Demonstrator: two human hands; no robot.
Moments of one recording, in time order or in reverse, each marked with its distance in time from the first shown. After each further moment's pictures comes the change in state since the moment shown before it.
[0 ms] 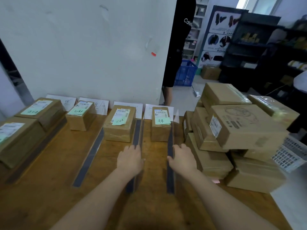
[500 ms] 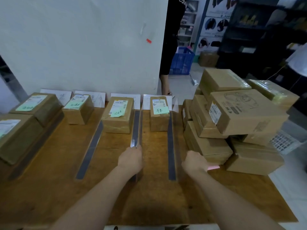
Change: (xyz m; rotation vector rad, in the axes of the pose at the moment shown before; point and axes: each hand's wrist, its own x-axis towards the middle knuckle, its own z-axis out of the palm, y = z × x) left_hand -0.010 -0.006 0.021 -0.051 -0.113 0.039; right_hand -0.027 0.030 0.021 -0.071 -0.066 0.338
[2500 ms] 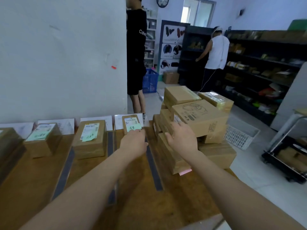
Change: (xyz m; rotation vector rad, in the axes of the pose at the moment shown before) left_hand 0.018 0.094 -0.094 -0.056 0.274 0.315; right_hand -0.024 0.011 -0.119 0.134 0.559 -0.269
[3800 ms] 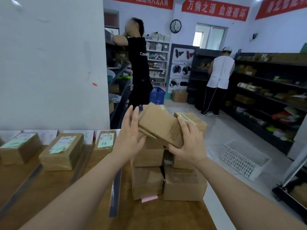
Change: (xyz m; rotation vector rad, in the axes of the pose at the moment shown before) left_hand 0.056 0.170 -0.004 -0.246 0.519 0.144; right_hand 0.068 0.218 -0.063 0.096 0.220 -0.352
